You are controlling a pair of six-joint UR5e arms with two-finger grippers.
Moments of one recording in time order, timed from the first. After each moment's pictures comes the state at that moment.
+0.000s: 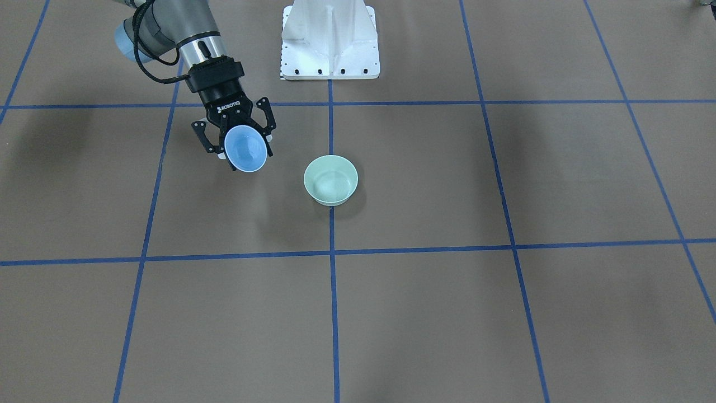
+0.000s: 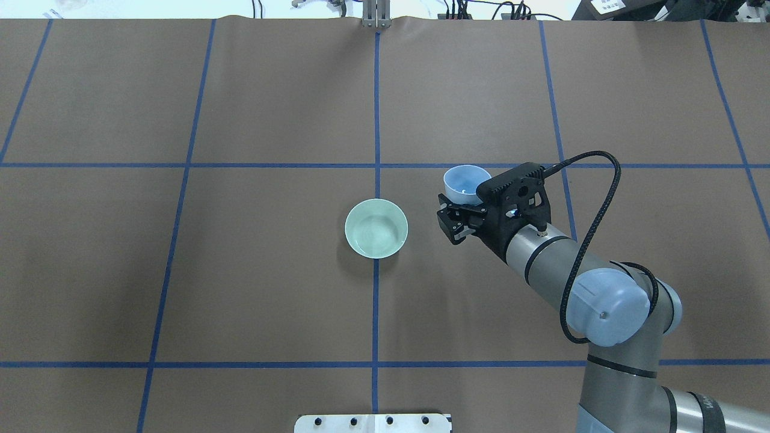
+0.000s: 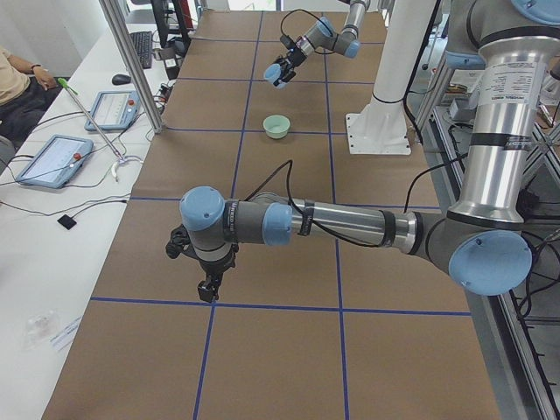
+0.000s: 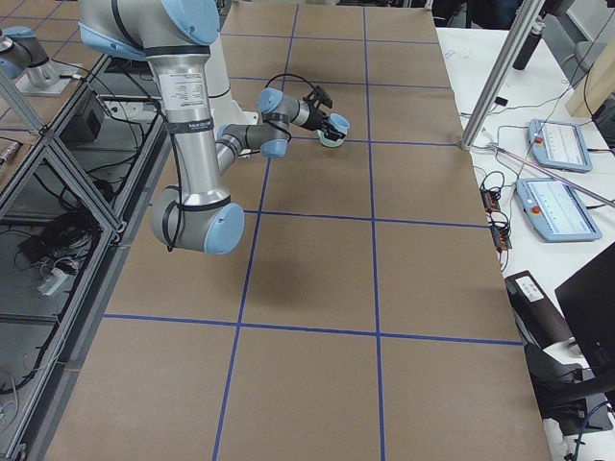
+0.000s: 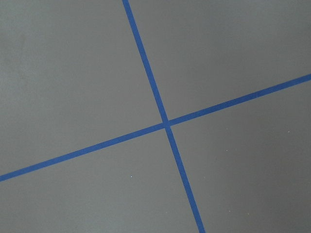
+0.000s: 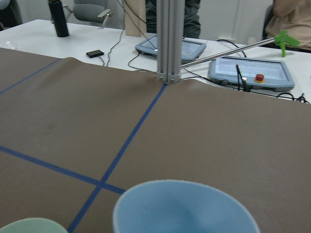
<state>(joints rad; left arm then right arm) -1.59 -1.65 -1.60 -1.50 -2.35 0.28 0.34 -1.33 1.91 -0.78 1.15 0.78</state>
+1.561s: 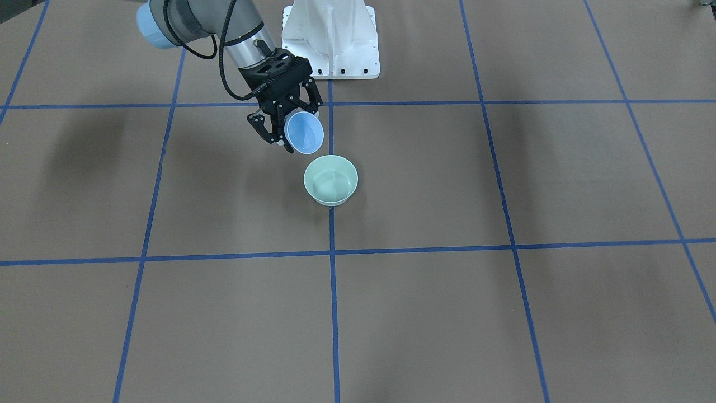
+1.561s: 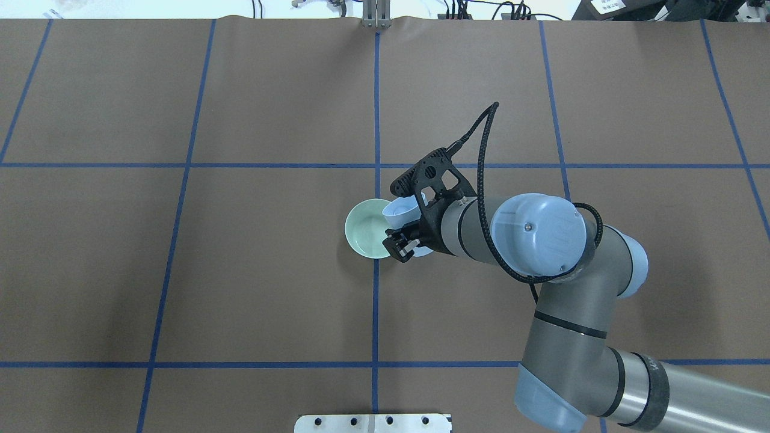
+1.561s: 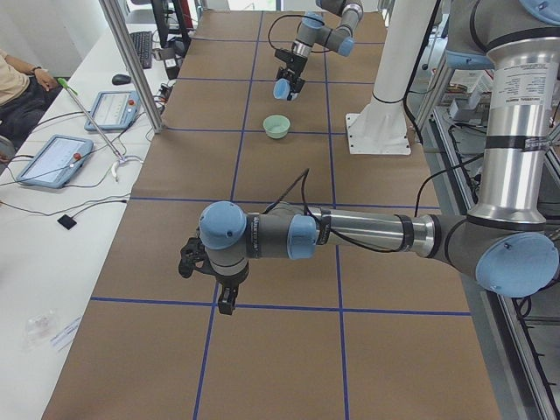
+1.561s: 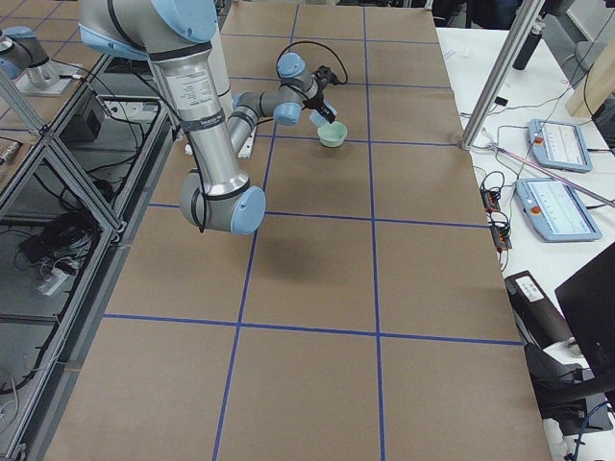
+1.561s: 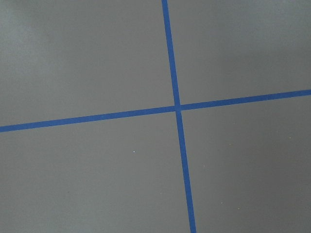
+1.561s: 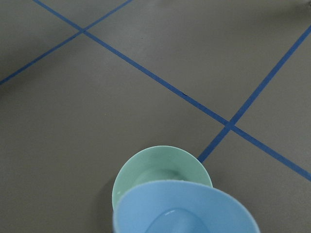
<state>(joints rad) -1.65 -1.58 -1.64 -1.50 -2.39 0.17 0.43 -1.09 1.91 -1.22 1.59 0.64</state>
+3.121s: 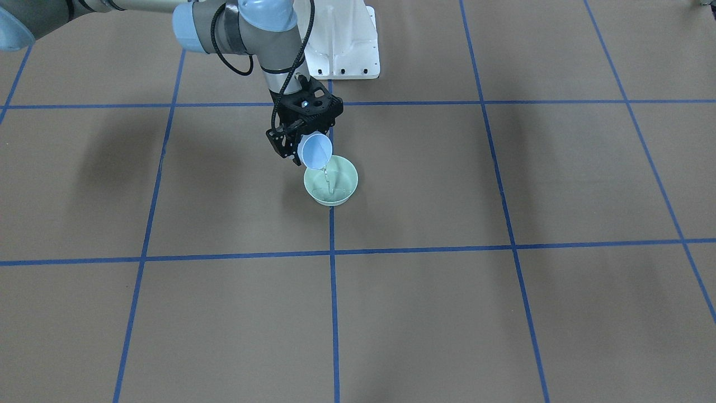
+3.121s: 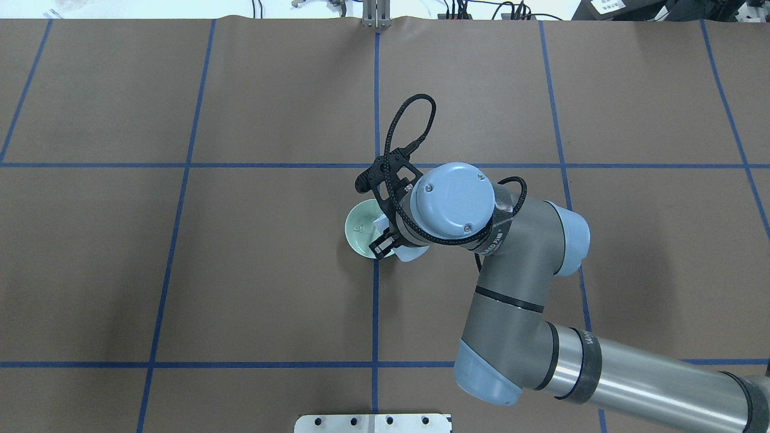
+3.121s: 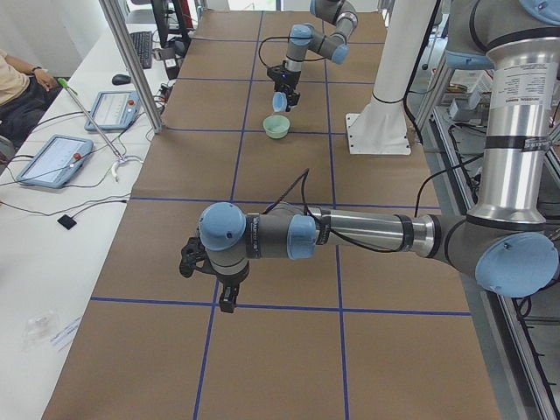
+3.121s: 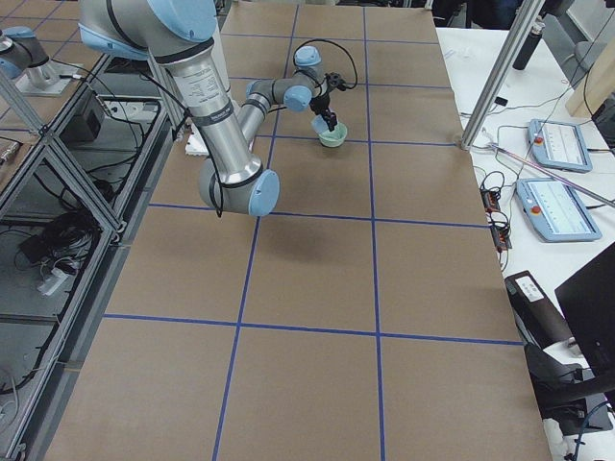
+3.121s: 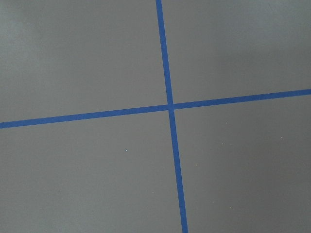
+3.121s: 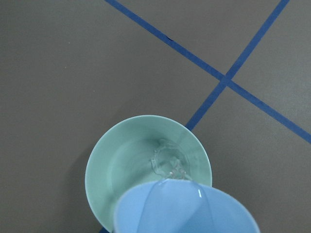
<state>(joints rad) -1.65 -1.59 -1.64 -1.49 -2.41 0.17 0.44 -0.92 1.77 -1.51 1.70 0.62</state>
